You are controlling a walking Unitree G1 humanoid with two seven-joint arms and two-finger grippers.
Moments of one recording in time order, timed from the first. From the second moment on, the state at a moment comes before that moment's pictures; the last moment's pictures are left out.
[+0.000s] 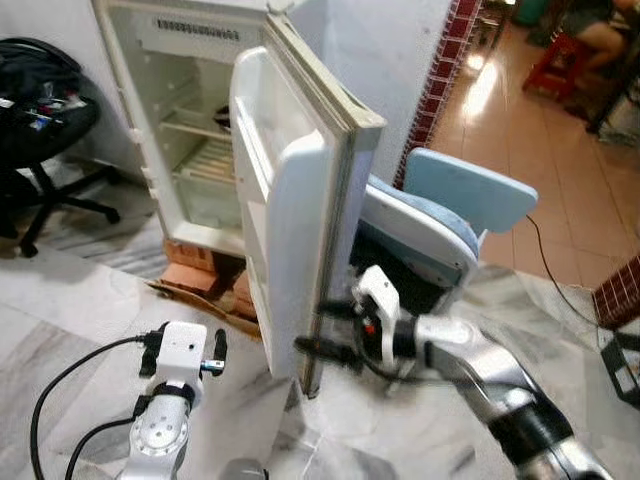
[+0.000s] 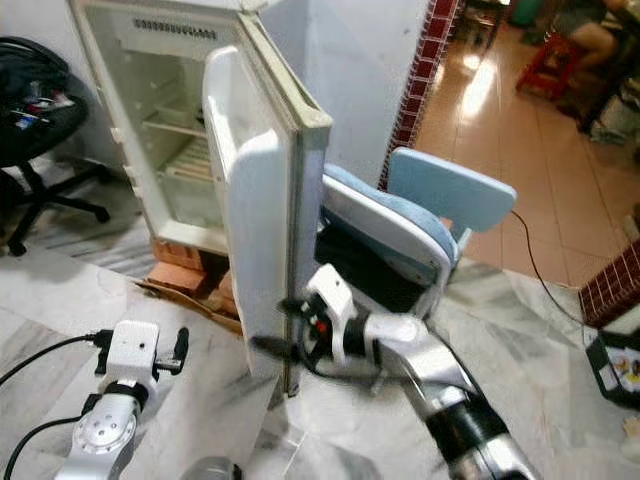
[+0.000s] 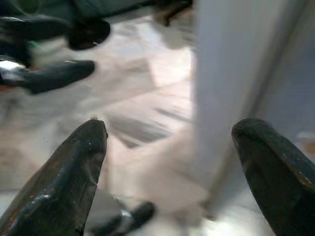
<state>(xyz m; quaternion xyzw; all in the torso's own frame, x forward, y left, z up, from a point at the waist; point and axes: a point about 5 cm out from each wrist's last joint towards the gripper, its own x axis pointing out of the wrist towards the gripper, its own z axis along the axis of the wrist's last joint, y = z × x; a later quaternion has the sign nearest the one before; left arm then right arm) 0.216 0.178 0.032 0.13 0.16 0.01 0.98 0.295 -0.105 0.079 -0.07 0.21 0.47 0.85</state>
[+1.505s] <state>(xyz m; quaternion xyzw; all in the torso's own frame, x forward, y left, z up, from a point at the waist) 0.247 0.179 0.073 0.12 0.05 0.04 0.99 0.294 -0.133 0.086 0.03 0.02 0.12 0.99</state>
